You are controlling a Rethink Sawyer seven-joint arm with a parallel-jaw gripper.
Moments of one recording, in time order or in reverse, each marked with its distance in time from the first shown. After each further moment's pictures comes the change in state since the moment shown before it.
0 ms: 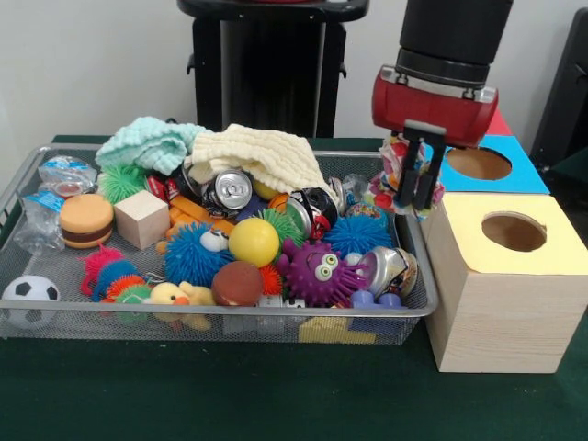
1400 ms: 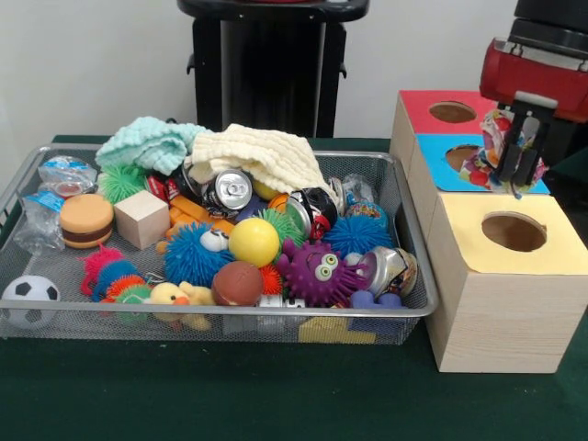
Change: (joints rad) arm 0.206 0.047 -0.128 -0.081 0.041 0.072 0.191
